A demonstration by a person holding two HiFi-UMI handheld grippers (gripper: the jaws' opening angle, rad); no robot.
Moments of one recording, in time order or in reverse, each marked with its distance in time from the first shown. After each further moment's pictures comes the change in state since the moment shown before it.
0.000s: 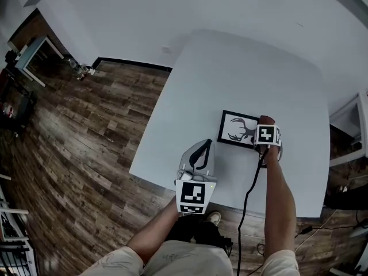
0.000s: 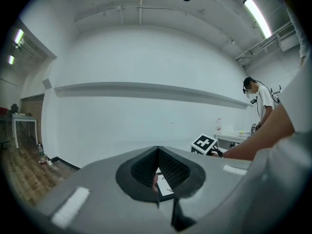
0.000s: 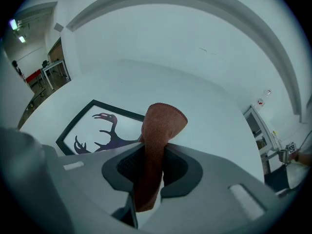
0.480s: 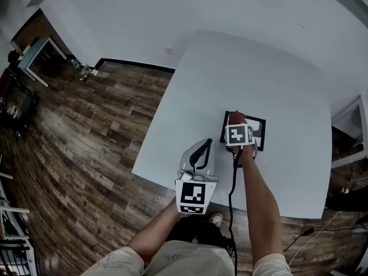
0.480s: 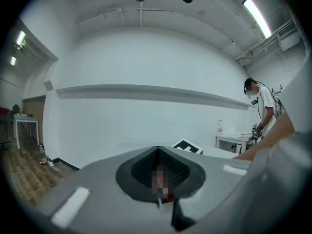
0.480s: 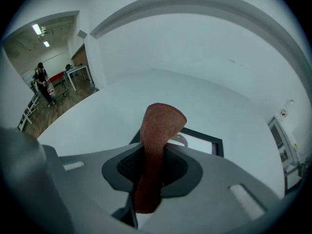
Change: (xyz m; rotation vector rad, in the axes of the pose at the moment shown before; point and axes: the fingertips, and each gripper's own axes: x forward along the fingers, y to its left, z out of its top) left arm -0.003 0.004 0.010 -0.002 -0.016 0.014; right arm -0.023 0.144 0.034 -0.100 -0.087 0.201
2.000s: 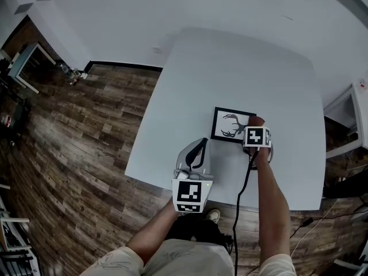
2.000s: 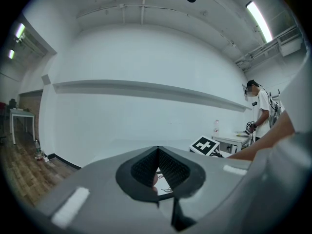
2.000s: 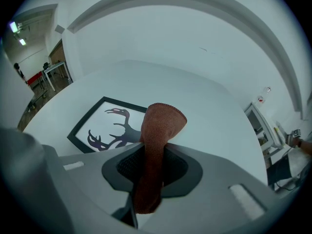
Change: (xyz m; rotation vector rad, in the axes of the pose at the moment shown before) left arm 0.006 -0.016 -0.012 -0.028 0.019 -0.041; right arm -0.023 -0.115 -0.063 0.111 0.089 -0.181
